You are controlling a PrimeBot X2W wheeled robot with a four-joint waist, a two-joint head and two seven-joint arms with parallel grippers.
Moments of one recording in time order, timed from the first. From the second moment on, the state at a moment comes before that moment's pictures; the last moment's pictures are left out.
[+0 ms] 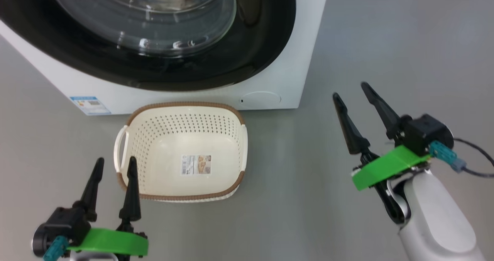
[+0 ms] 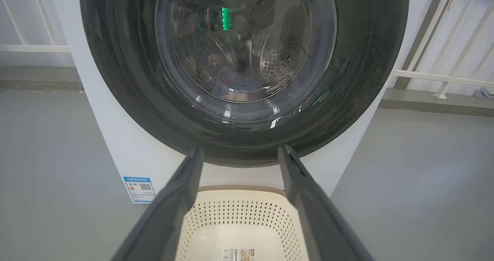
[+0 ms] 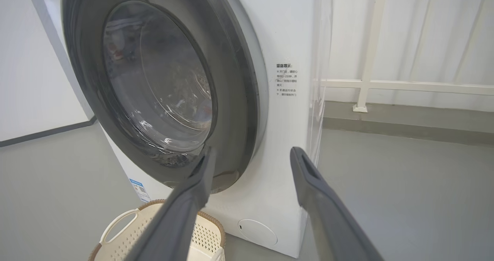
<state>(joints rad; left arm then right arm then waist) -0.14 0.03 -0.03 0.17 -0.22 -0.12 -0.25 -0.47 -0.15 0.18 0.32 0.24 0.14 -0.26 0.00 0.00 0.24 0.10</state>
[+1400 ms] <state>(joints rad) 0.12 0.03 0.02 0.07 -0.20 -0.06 -0.25 -0.05 -0.05 -0.01 0.16 0.13 0.14 -0.26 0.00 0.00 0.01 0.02</state>
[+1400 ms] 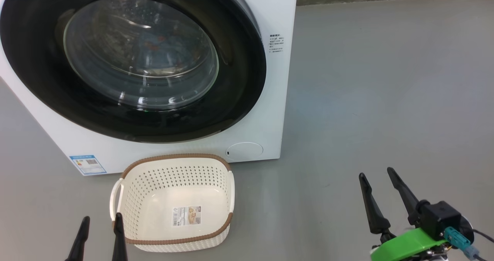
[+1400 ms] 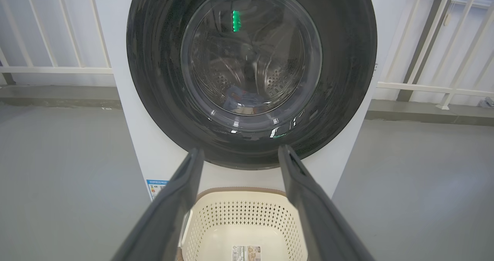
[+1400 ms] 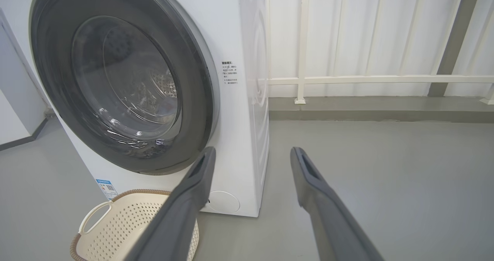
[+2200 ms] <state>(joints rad) 0.14 0.03 0.01 0.08 -0.20 -0.06 -0.25 -0.03 -0.05 -0.01 0.18 0.13 0.14 -0.26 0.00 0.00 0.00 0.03</state>
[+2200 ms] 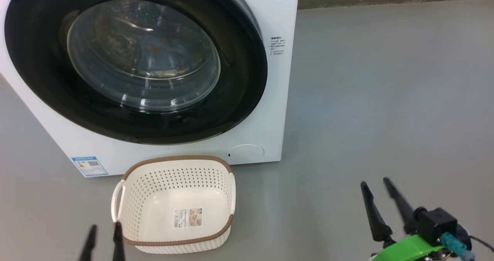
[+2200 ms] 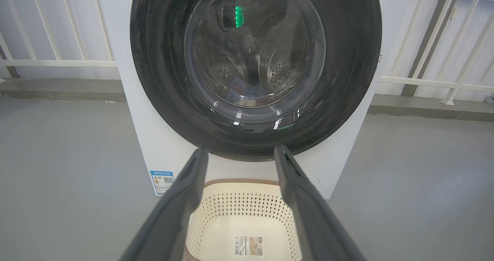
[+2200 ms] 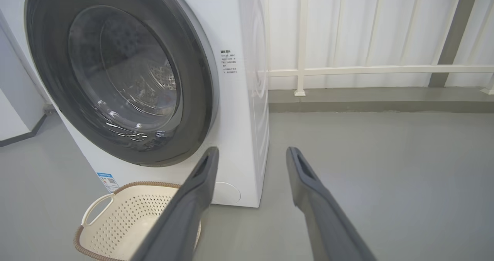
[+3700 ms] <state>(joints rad) 0.11 0.02 0.03 0.17 -0.65 -0.07 -0.13 -0.01 -0.05 -0.05 0.24 0.61 0.14 -0.14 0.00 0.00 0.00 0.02</state>
